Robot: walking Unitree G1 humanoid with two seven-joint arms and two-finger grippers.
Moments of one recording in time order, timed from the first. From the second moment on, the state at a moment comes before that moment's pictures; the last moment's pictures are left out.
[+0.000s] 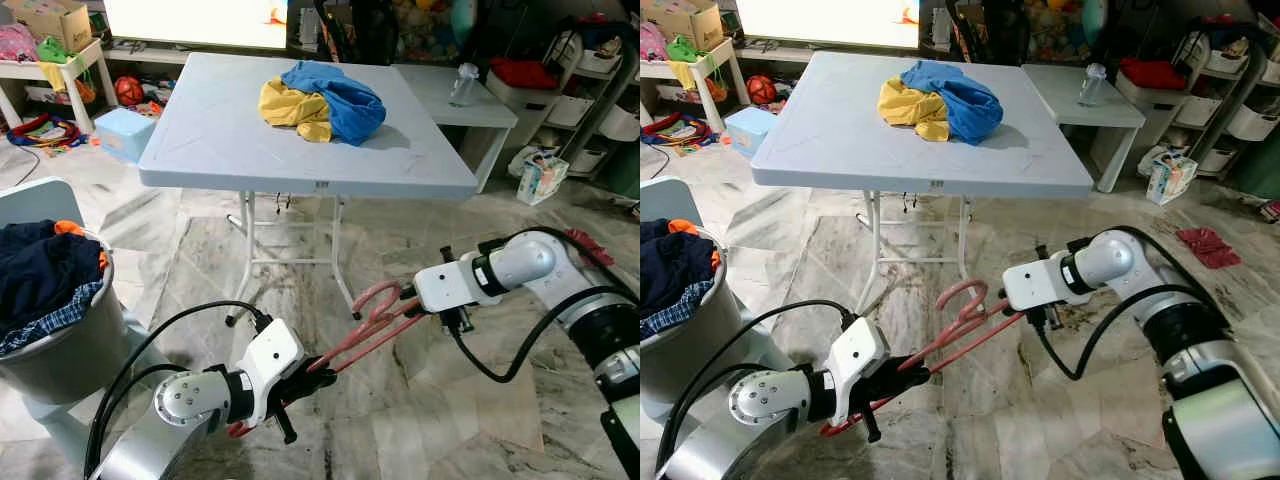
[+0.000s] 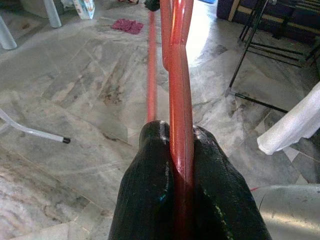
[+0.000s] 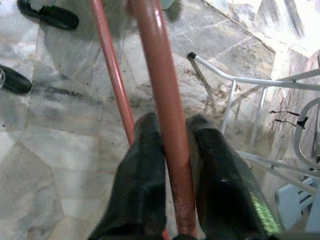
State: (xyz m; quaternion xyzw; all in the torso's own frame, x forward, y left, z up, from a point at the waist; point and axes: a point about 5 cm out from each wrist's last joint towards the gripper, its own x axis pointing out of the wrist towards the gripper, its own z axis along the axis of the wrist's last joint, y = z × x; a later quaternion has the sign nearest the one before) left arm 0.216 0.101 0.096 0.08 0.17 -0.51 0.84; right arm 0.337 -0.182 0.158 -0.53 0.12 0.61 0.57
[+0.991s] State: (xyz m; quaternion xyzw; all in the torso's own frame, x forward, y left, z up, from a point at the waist) left arm 0.233 0.116 0.077 0.17 0.16 -0.43 0.87; right arm 0.346 -0.199 0.149 -0.57 0.17 0.56 0.57
